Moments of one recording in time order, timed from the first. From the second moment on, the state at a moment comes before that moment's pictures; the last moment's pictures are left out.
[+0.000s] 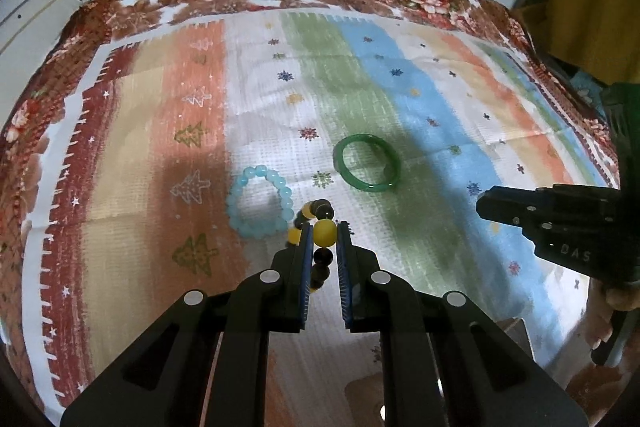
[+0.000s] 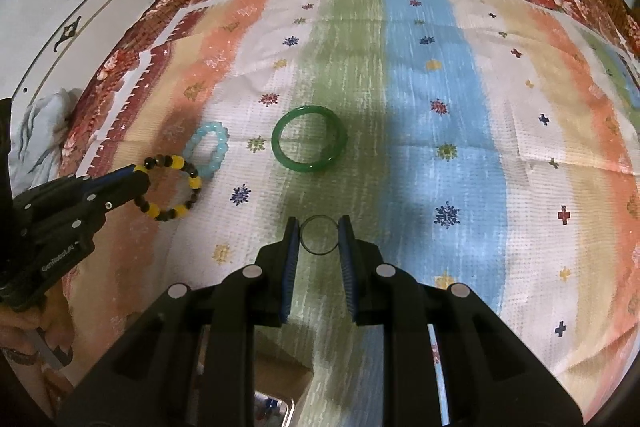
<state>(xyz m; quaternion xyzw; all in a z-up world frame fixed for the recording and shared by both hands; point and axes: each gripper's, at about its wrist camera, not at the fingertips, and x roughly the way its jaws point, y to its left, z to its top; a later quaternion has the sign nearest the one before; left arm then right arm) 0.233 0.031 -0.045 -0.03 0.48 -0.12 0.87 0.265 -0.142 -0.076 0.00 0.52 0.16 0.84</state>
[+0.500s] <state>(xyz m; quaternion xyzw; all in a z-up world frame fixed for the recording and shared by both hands) 0.205 0.027 -0.021 -0.03 0.46 -0.13 0.88 0.234 -0.141 -0.052 -0.01 0.50 0.18 0.85</state>
